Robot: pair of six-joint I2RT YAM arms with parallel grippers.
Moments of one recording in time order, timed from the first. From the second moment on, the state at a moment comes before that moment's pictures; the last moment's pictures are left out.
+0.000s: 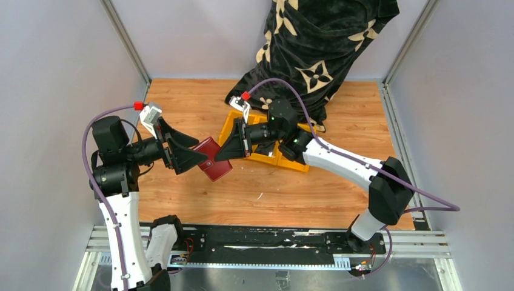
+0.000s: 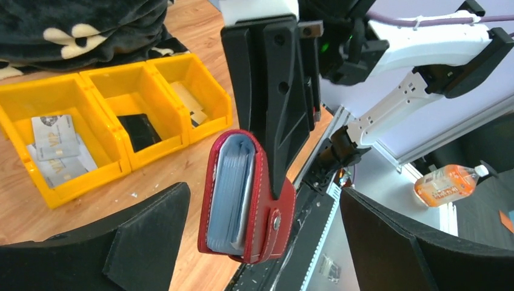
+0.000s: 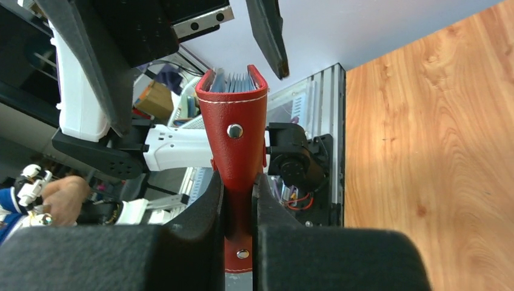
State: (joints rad) left arm 0.26 0.80 1.19 -0.85 1.33 -0.05; right arm 0.88 1.59 1.22 0.48 -0.92 0.78
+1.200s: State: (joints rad) left arm 0.22 0.75 1.12 -0.85 1.38 -0.04; right arm 0.92 1.76 1.89 -0.54 -1.05 0.17
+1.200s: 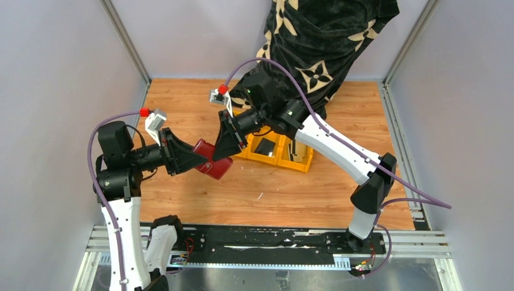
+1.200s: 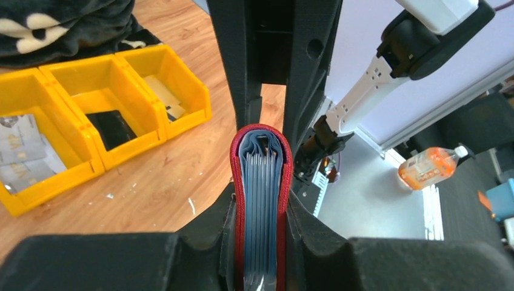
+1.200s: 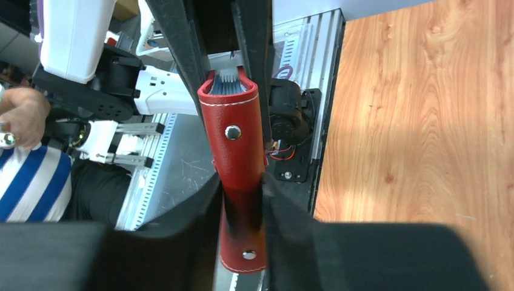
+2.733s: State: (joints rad) left arm 0.22 0.64 0.95 -0.34 0.91 -0.62; right arm 1.15 1.55 1.52 -0.07 0.03 0.59
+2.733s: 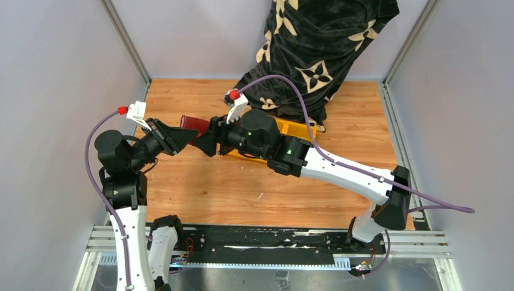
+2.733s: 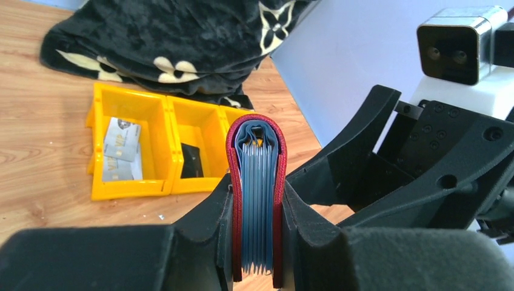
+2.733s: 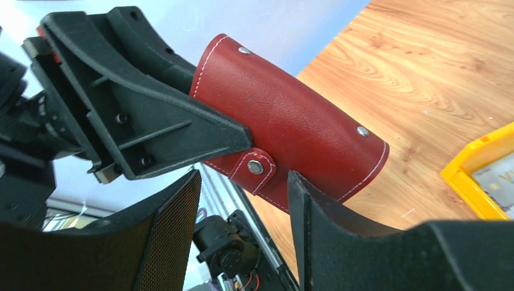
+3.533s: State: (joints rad) left arm 0.23 0.65 0.96 -0.35 0.82 -0.62; right arm 1.27 1.73 1.80 -0.26 0.40 0.45
